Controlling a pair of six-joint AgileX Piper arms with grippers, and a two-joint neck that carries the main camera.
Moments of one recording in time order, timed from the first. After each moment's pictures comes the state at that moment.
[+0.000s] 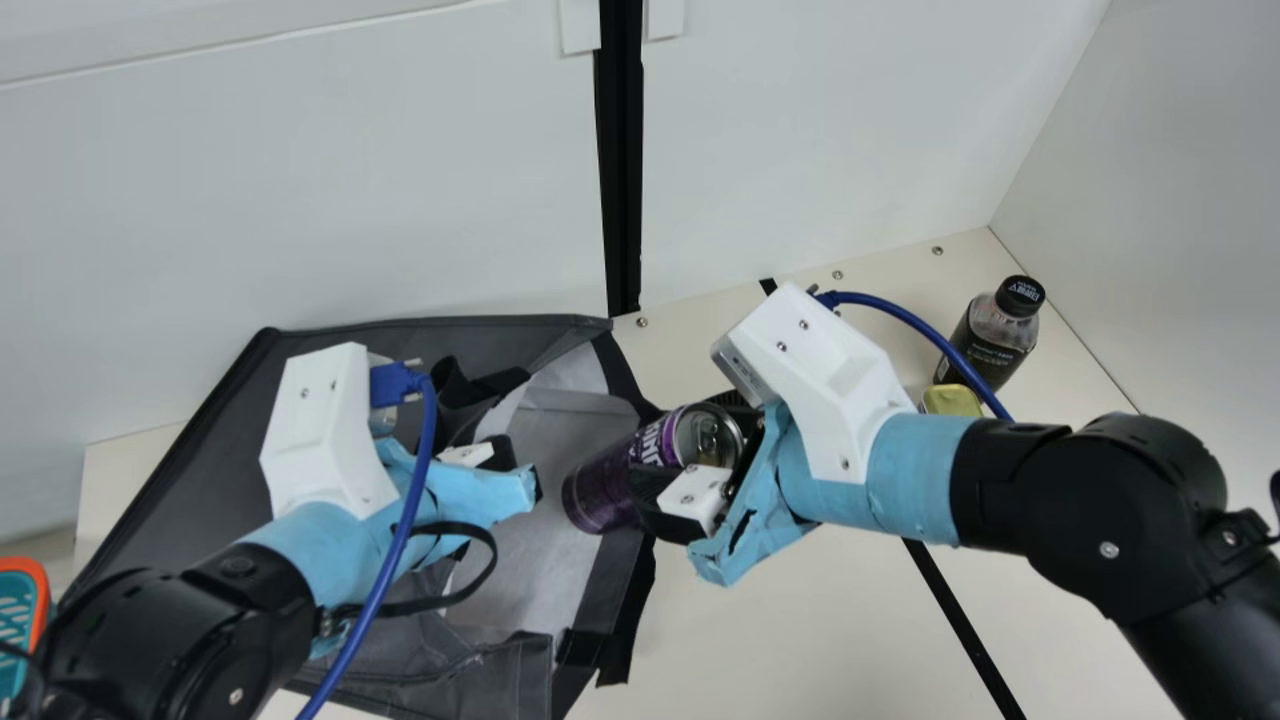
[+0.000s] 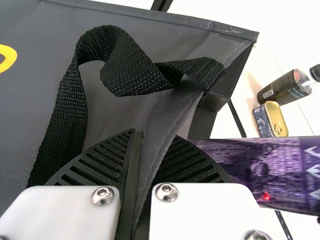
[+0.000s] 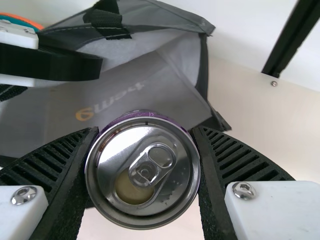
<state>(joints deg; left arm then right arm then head) -42.6 90.8 -83.7 -2.4 37.8 -29.4 10.8 65.9 -70.7 27.1 52.2 -26.5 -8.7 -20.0</state>
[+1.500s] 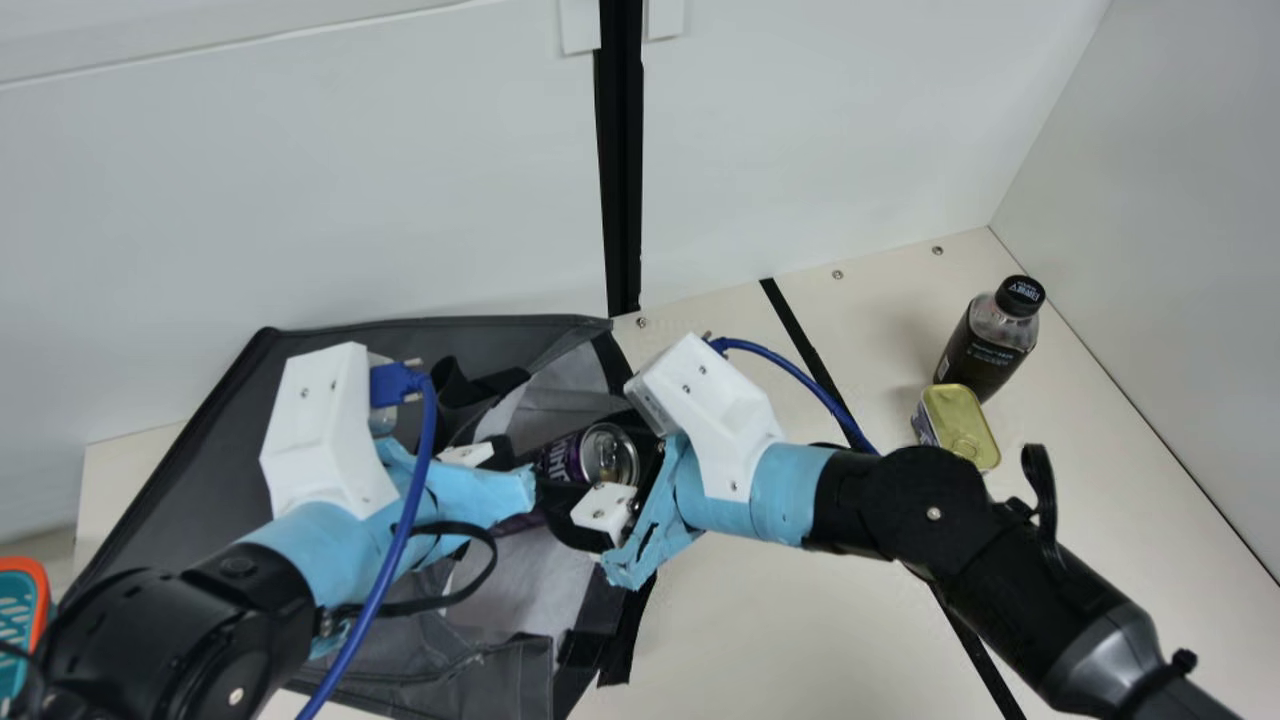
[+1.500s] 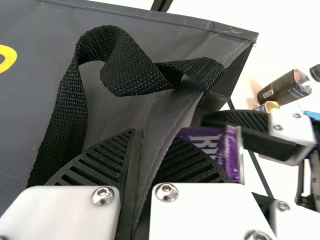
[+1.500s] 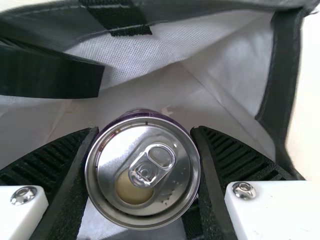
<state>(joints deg) -42.6 90.8 -83.7 -2.4 37.8 -29.4 14.1 75.5 -56.3 60.5 32.6 -60.0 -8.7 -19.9</state>
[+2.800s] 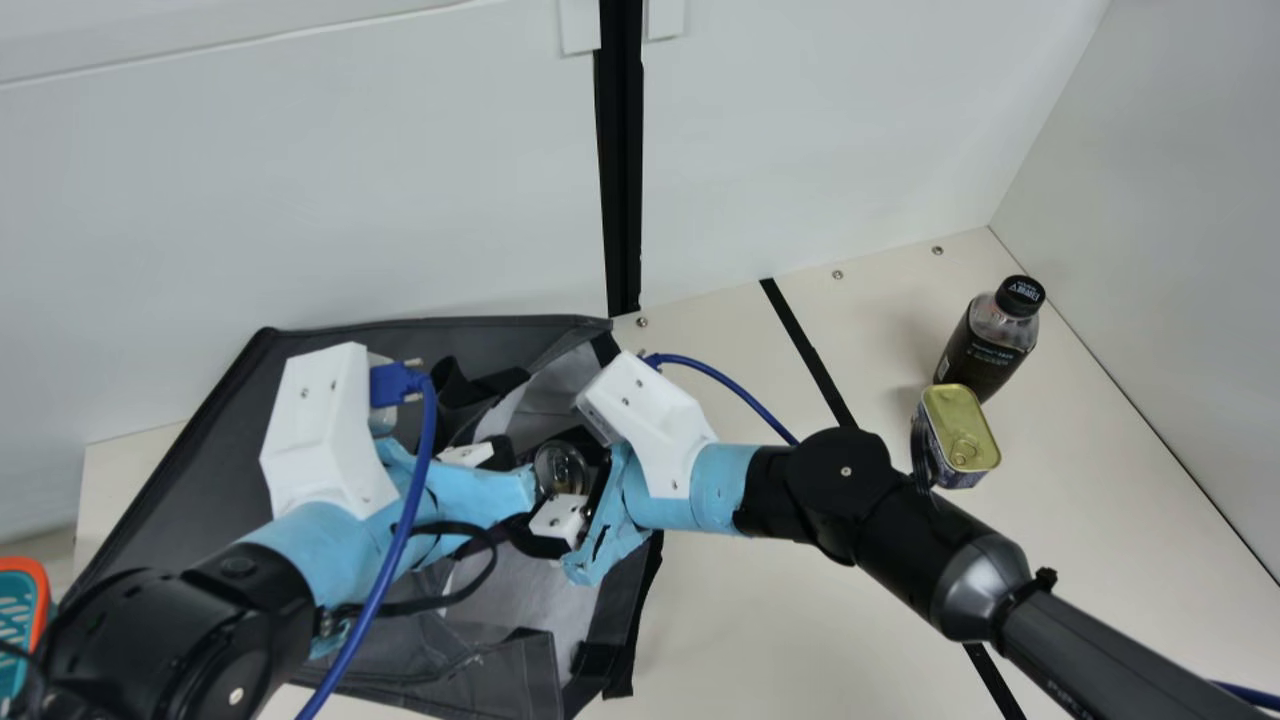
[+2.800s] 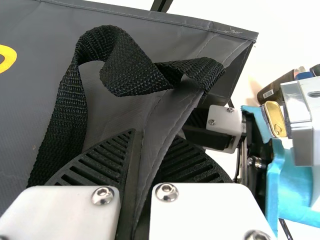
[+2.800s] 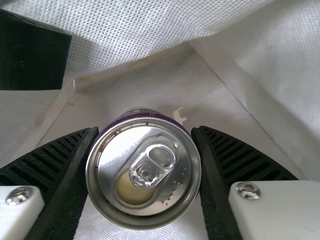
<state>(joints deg) -42.6 90.8 -83.7 -2.4 37.8 -29.4 15.5 85.4 -56.7 73.6 32.9 -76.8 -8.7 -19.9</state>
